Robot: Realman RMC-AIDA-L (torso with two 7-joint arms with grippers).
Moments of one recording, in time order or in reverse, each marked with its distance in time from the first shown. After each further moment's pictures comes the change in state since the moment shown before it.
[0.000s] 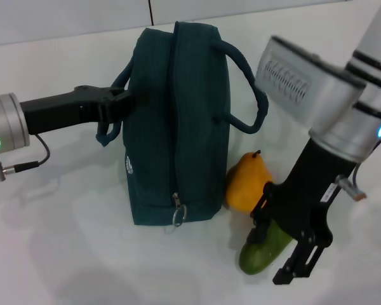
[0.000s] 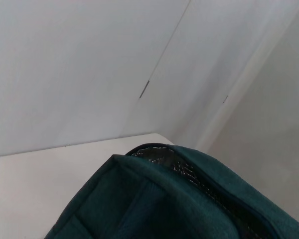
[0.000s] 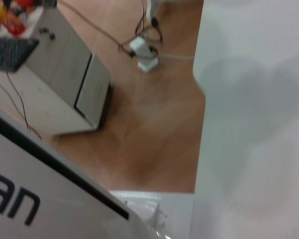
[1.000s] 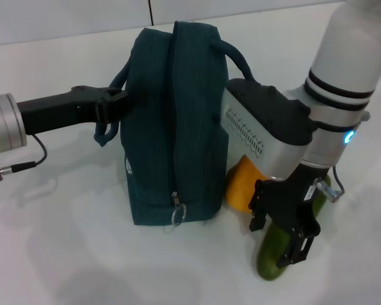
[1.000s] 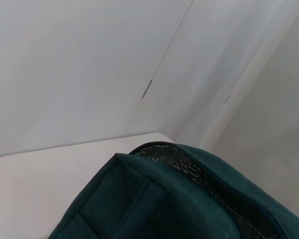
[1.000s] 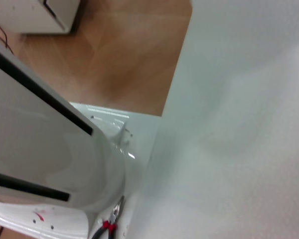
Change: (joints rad) left arm 0.003 0.005 -0.001 0.000 0.001 0.000 0.000; right arm 0.057 0.005 -0.235 -0.022 -0.113 0.152 0.004
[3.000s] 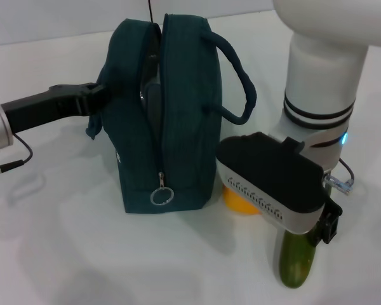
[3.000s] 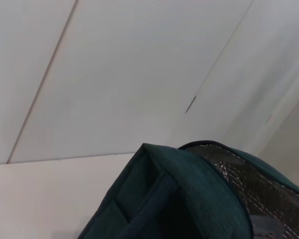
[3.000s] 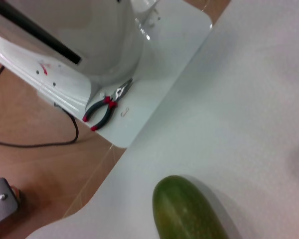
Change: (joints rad) left arm 0.020 -0.001 -0.056 -0.026 -0.001 -0.076 0.003; right arm 0.049 0.004 -0.255 -0.134 -0.169 -0.017 -0.109
